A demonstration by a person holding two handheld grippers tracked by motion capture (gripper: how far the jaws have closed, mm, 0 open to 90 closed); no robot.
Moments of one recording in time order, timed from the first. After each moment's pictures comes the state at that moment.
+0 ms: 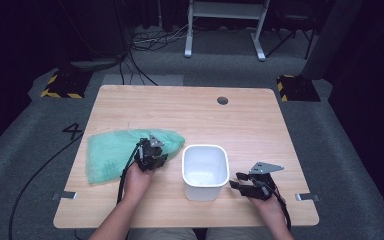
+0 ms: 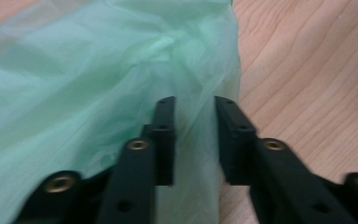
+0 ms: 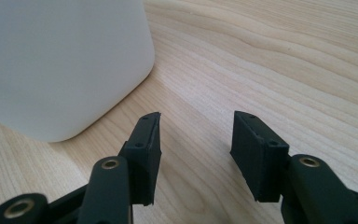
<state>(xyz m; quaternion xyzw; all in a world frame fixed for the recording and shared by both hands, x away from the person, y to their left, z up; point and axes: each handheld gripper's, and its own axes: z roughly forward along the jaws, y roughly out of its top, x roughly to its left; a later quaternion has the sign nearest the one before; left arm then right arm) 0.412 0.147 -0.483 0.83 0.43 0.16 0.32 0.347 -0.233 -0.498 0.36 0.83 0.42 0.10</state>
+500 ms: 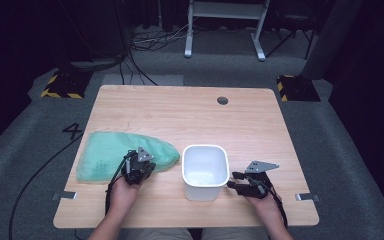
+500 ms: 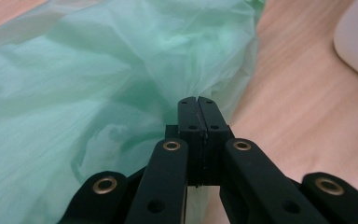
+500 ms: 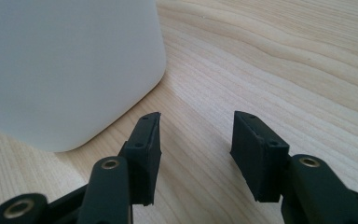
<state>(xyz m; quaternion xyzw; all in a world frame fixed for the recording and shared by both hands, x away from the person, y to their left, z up) 0.354 0.183 -0.475 0.84 0.41 0.17 0.31 0.354 -0.222 -0.499 0.35 0.84 0.42 0.09</state>
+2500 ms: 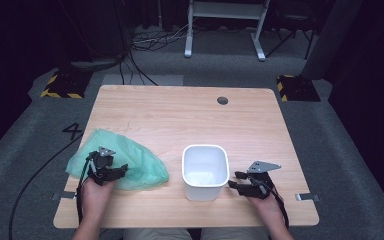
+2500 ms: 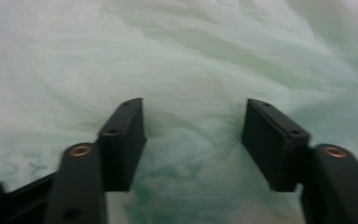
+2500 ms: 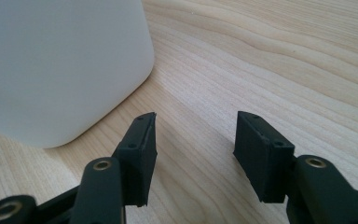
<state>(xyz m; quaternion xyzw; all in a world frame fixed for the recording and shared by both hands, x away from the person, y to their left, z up) 0.364 0.266 -0.491 0.76 0.55 0.20 0.29 0.352 -0.228 -0.499 0.36 0.83 0.41 0.09</state>
